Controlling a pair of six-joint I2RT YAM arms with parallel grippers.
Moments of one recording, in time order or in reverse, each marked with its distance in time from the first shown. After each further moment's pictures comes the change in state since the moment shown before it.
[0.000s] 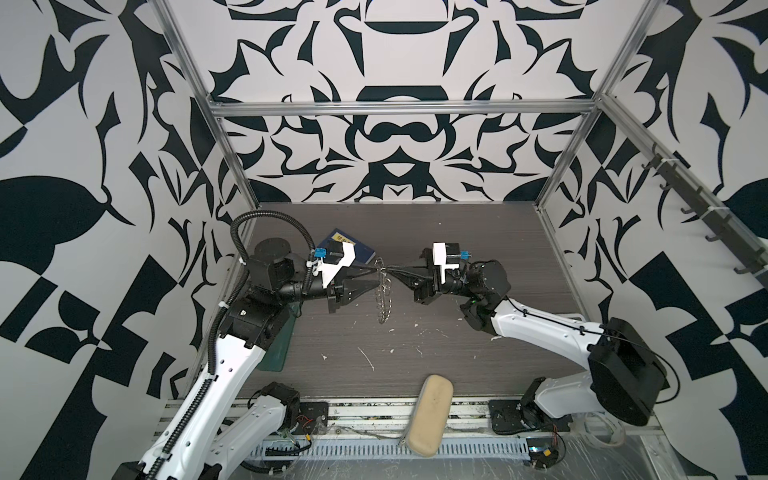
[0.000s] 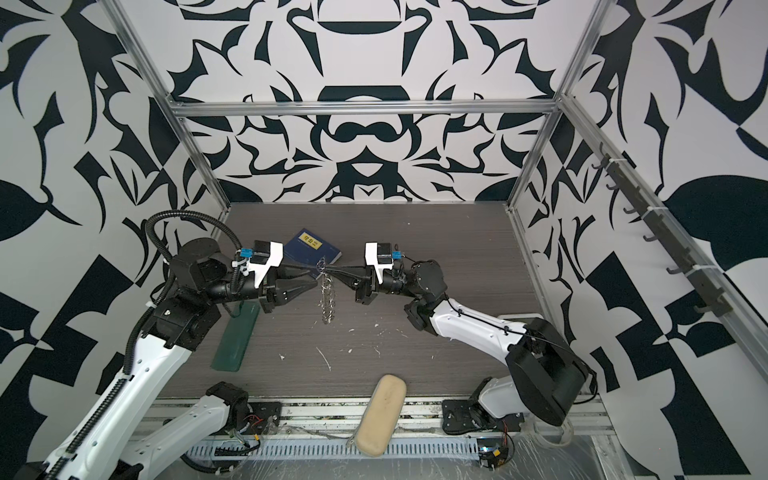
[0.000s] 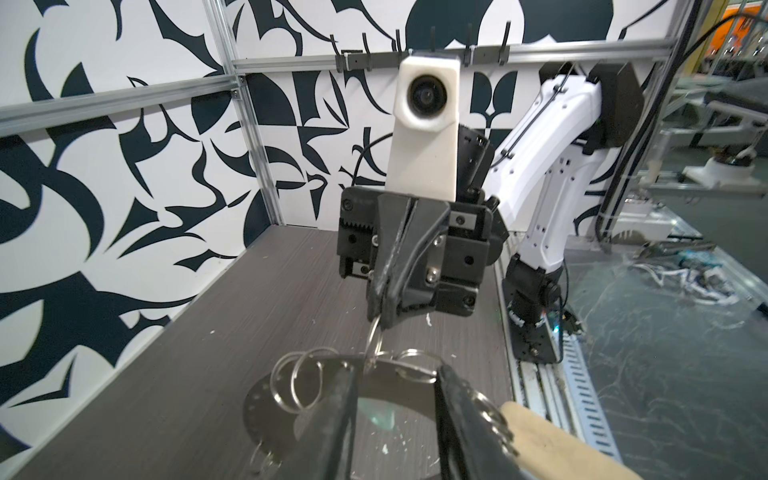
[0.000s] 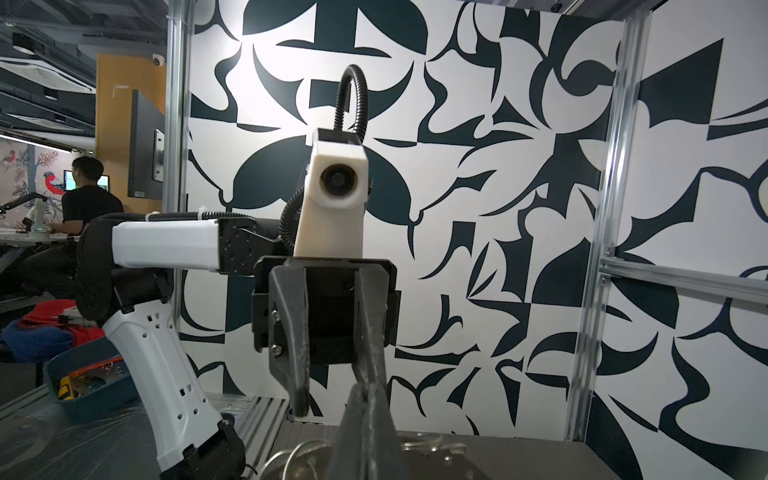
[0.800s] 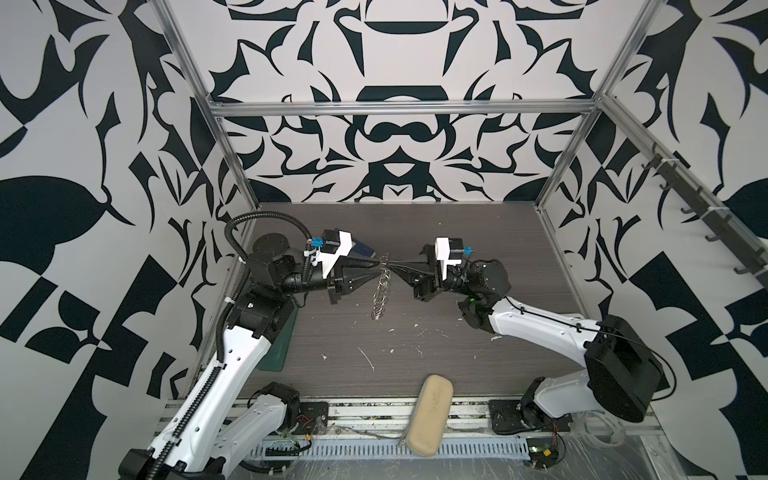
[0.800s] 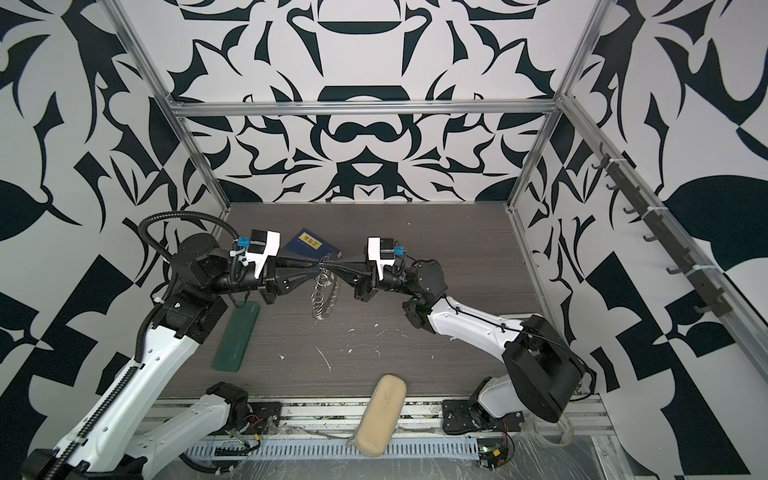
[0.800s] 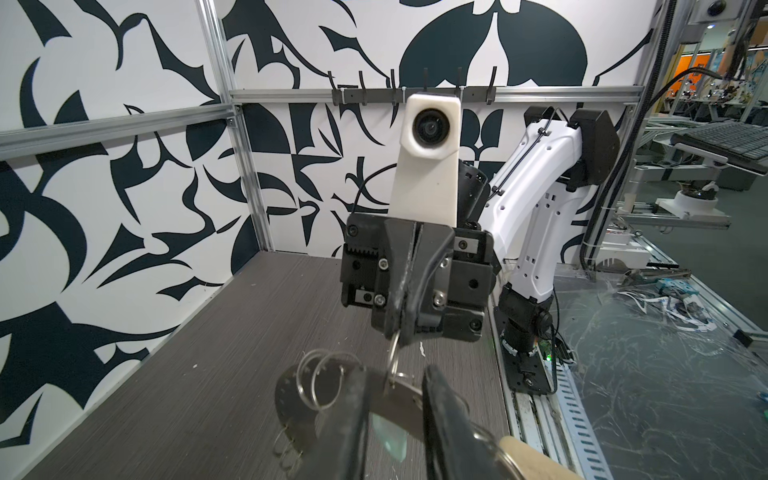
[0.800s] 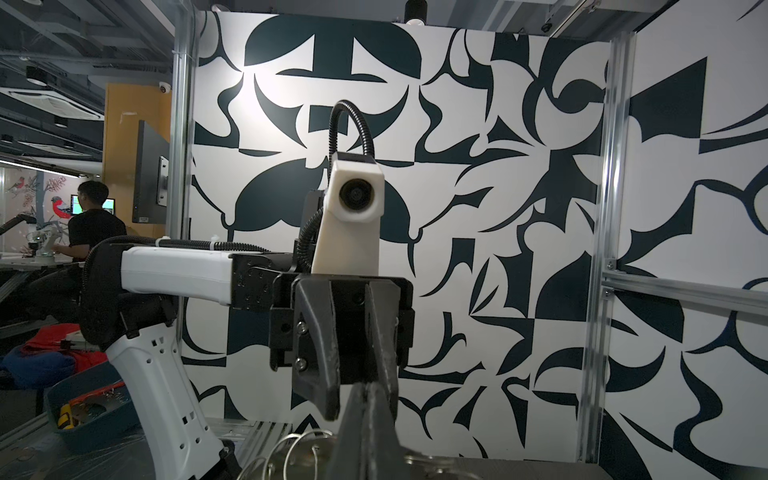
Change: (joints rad) left arm 0.018 0.051 -0.012 0.181 0.061 -0.128; right arm 0.000 0.008 0.027 0.045 0.014 0.055
